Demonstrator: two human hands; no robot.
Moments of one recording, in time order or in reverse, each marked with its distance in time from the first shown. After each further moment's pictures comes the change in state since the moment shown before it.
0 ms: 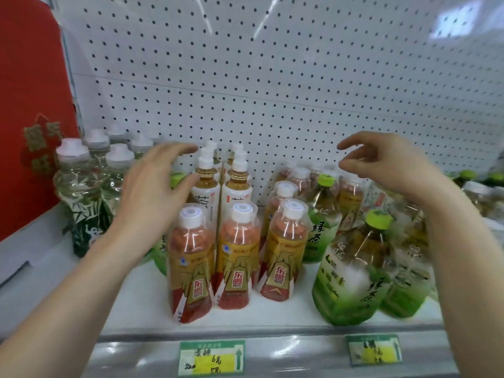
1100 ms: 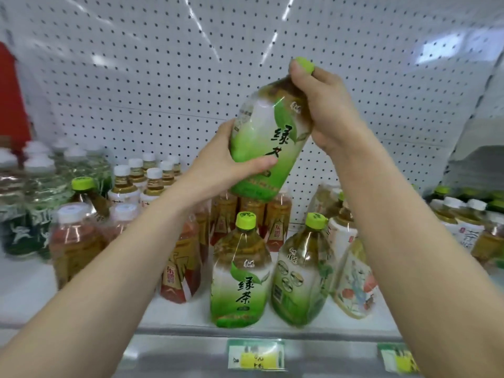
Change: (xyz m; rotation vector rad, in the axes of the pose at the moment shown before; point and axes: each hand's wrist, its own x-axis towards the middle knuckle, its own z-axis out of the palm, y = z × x) left_hand 0.028 0.222 0.125 -0.470 -0.260 -0.068; right_hand 0.031 0.032 -0.103 1.043 0.083 -0.214
